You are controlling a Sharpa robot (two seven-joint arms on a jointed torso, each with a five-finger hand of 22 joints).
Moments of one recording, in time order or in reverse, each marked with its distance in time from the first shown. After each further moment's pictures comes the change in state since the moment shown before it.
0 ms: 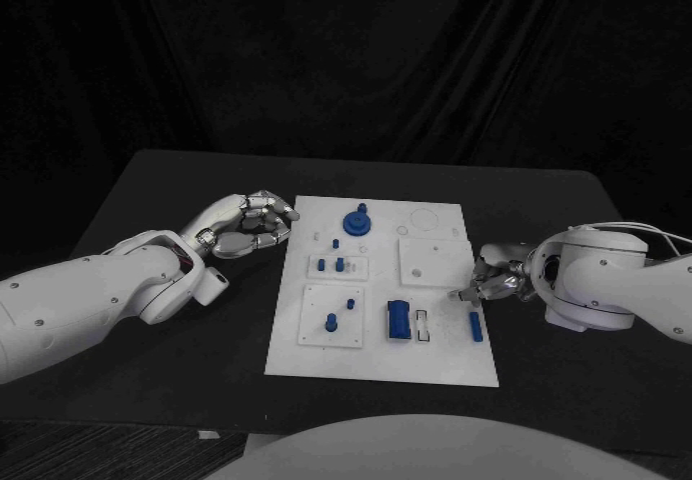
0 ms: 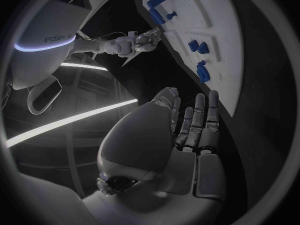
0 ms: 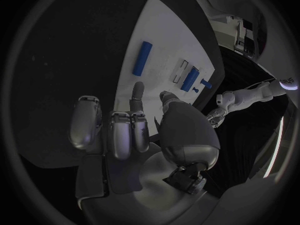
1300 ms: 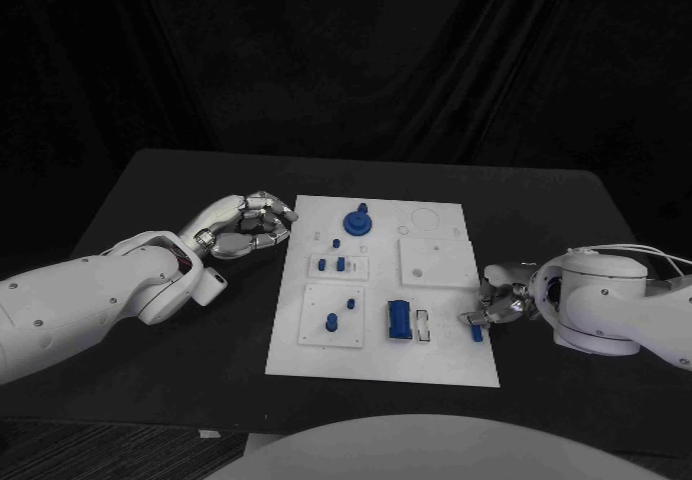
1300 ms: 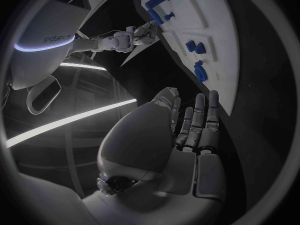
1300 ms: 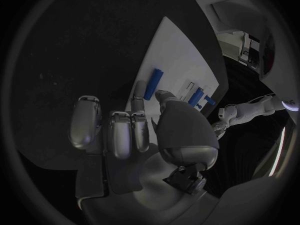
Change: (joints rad) left arm -0.002 -0.003 0.000 -0.004 0.000 0.000 -0.004; left_hand 0.000 0.000 0.003 -0.003 0.005 0.000 0.000 -0.004 -0.002 -0.001 0.007 0.000 -0.002 0.004 0.004 0.000 0.000 0.000 0.000 0.000 0.004 0.000; right arm -0.068 -0.027 0.000 0.037 -0.103 0.014 -0.029; right_hand 0.080 0.000 0.027 -0.007 0.146 0.011 -0.004 -0.022 -0.035 0.000 0.000 0.000 0.001 0.000 0.000 -0.008 0.000 0.000 0.000 0.000 0.000 0.000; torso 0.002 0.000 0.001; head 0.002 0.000
